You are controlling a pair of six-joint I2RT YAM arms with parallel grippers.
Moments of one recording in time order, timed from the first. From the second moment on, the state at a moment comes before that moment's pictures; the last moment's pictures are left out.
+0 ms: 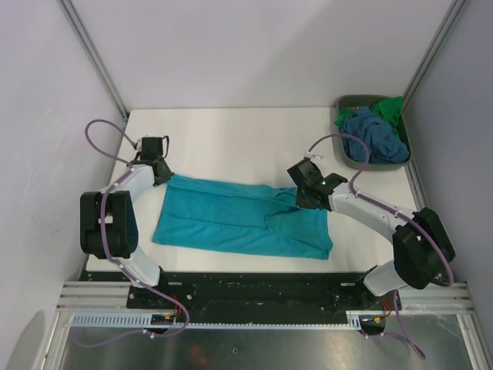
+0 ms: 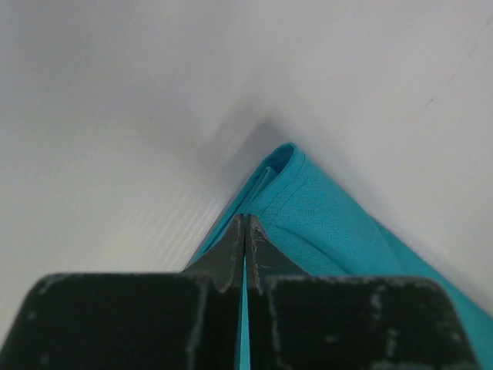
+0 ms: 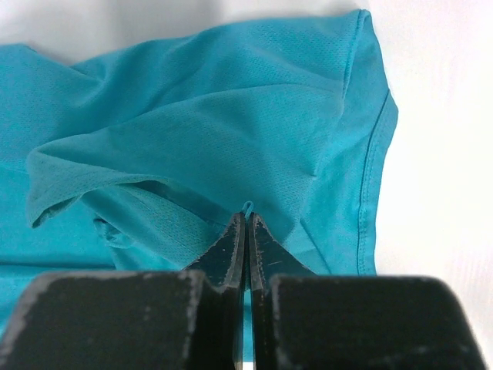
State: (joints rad) left arm 0.02 1.65 1.04 -0.31 -0.25 -0.47; right arm 0.65 1.48 1.03 -0.60 0.36 0.69
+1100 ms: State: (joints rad) left arm 0.02 1.51 0.87 -0.31 -0.23 -0.53; right arm 0.72 1.39 0.91 -0.64 0.37 0.76
